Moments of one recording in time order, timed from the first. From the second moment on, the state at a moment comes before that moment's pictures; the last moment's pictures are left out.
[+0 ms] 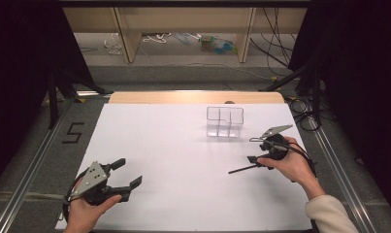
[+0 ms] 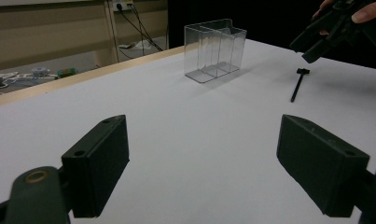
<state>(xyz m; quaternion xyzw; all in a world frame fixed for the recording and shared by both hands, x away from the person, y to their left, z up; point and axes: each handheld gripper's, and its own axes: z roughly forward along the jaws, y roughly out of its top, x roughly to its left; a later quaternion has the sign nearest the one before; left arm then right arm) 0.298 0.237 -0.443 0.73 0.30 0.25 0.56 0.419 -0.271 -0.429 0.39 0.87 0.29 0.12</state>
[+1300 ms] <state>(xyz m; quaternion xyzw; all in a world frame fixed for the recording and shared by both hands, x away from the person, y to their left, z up) 0.298 0.237 -0.444 0.73 0.30 0.24 0.56 0.441 -0.240 -0.456 0.27 0.95 0.12 0.02</state>
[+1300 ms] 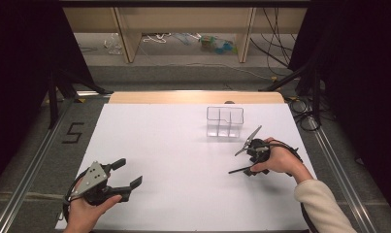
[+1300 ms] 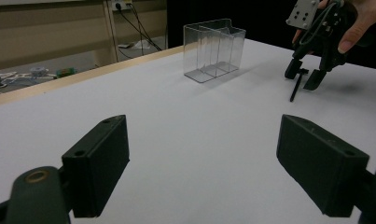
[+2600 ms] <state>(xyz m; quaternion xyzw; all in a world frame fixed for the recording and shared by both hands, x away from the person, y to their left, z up) 0.296 0.236 -0.444 0.73 0.31 0.24 0.56 0.441 -0.208 -0.451 0.19 0.98 -0.02 0.01</state>
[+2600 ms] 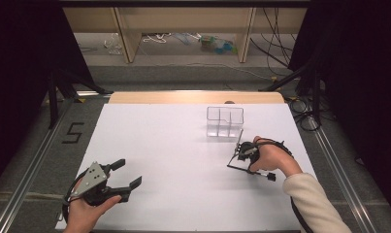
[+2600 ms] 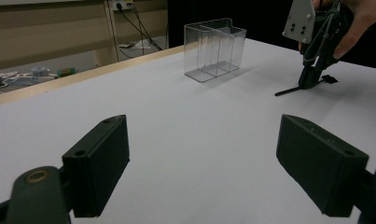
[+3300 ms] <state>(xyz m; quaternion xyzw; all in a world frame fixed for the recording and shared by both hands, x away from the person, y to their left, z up) 0.295 0.234 -0.445 0.73 0.31 0.23 0.56 0.443 -0.210 -0.451 0.19 0.98 -0.01 -0.01</state>
